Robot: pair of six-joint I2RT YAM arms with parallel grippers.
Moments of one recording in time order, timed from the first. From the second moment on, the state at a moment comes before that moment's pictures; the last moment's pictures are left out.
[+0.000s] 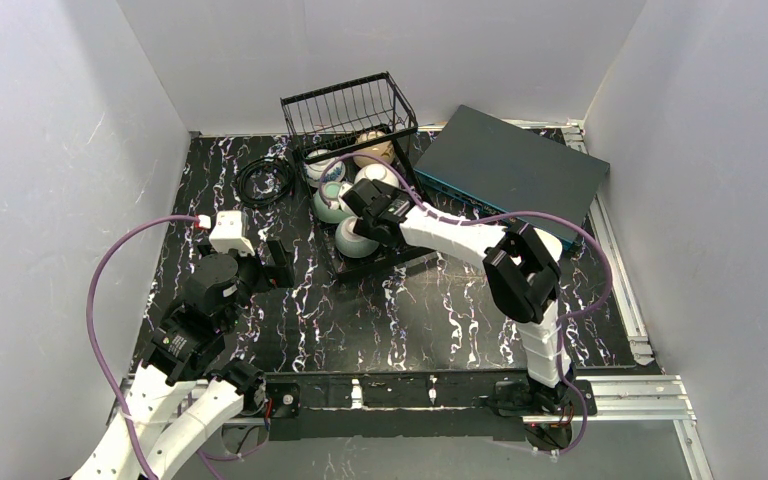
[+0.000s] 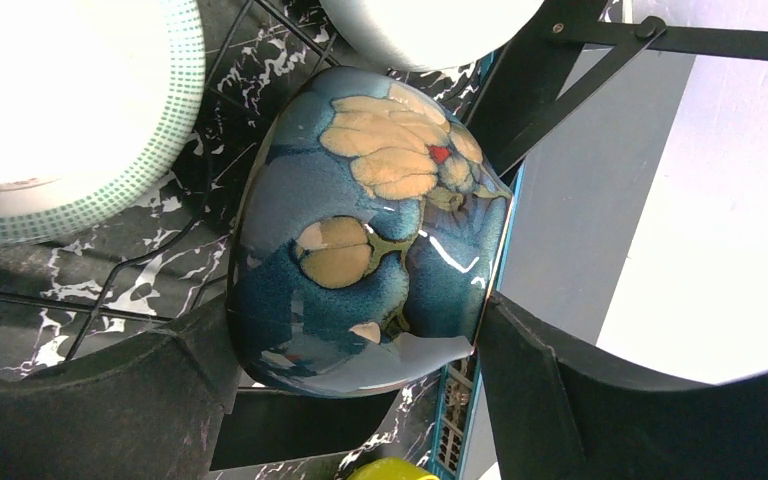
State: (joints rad) left arm -0.52 0.51 0.81 -0.66 -0.36 -0.30; right arm 0.91 2.05 1.65 -0.56 0.58 -0.50
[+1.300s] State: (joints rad) left arm -0.52 0.66 0.80 -0.57 -0.14 -0.34; right arm 0.63 1.62 1.38 -0.43 0.06 0.08
